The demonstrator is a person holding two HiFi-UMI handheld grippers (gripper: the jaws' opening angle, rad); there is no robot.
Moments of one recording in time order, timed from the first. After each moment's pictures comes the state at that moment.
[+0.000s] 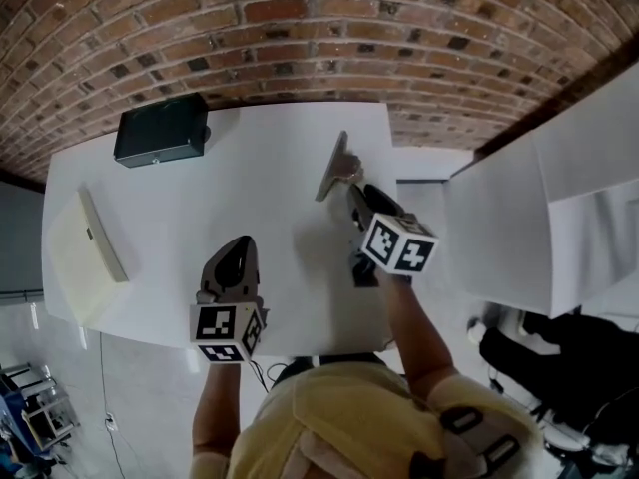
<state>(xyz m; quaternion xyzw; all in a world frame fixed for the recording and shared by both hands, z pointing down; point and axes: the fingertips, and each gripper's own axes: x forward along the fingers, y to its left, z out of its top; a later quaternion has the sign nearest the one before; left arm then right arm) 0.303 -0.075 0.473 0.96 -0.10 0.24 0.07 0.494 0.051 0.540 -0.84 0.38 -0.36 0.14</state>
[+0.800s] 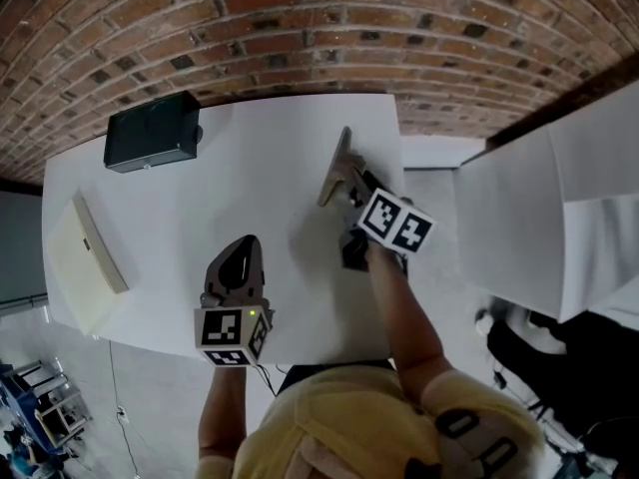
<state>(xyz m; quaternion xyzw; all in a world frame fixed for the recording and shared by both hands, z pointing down) 0.337 -0.081 0.494 0.96 -0.10 0.26 0.06 0.541 0.021 0.589 -0.82 0.32 -0.42 0.23</state>
